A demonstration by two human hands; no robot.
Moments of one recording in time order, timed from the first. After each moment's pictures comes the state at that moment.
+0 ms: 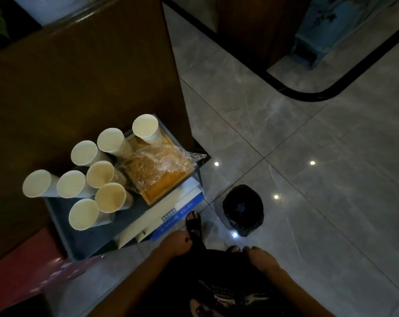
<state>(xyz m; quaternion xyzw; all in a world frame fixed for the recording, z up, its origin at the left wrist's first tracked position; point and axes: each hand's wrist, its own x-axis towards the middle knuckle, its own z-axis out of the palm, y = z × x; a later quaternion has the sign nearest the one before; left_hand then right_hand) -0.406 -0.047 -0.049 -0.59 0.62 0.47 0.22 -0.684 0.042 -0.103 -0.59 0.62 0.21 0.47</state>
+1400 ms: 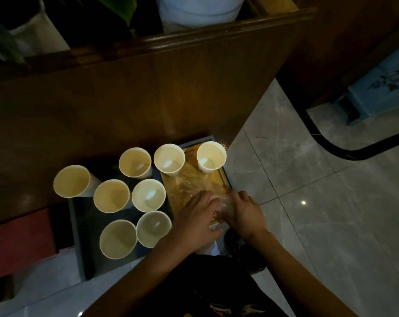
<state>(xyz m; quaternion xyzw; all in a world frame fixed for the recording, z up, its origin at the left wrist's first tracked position) -0.319 -0.202 0.040 -0.58 0.74 0.32 -0.09 -0.510 -0.244 -0.015 -0.76 0.60 0.08 0.22</state>
